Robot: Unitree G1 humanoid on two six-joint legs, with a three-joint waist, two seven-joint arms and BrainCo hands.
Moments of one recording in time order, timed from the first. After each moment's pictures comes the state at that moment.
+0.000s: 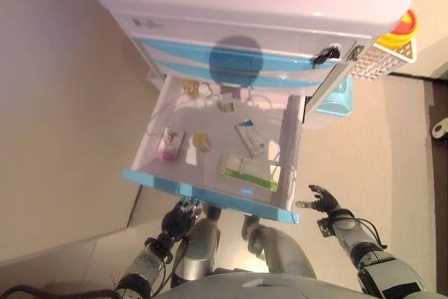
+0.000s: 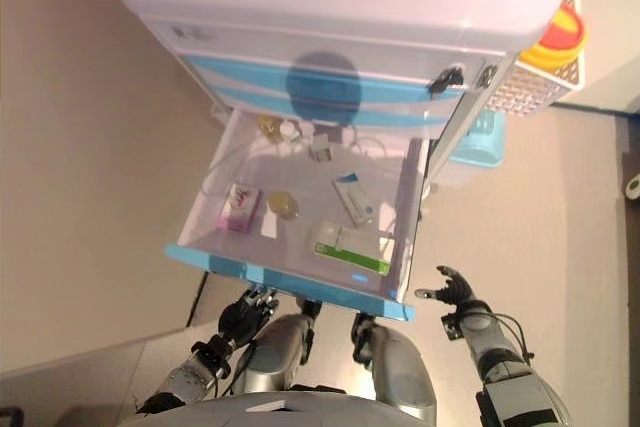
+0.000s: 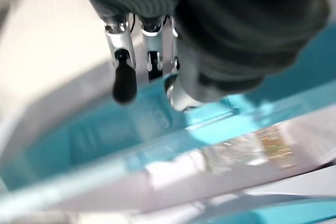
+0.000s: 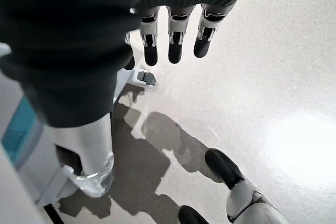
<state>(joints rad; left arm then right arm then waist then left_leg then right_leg) 0.00 0.15 -0.01 1.00 -0.89 0.01 -0.61 -0.21 -0.37 0.15 1.22 -0.06 -0.23 -0.04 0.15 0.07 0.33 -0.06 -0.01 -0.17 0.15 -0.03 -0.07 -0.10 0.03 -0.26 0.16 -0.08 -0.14</state>
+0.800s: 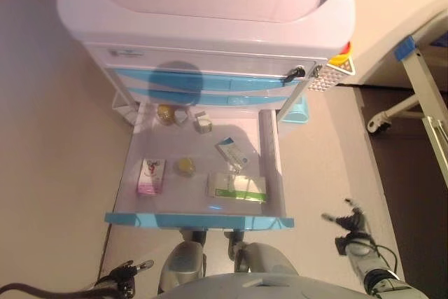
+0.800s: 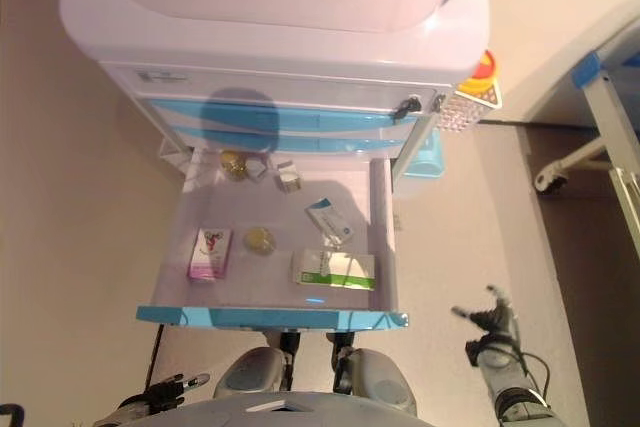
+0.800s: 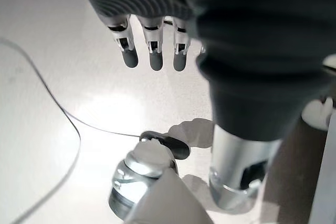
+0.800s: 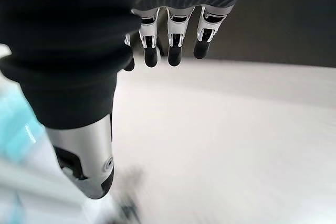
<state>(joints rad) 0.02 0.35 0.00 1.30 -0.31 0.02 -0.10 -0.07 -0.43 0.03 0.96 -0.08 -0.25 -0.43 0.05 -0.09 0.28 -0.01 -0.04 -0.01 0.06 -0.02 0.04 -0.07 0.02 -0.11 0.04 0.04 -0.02</state>
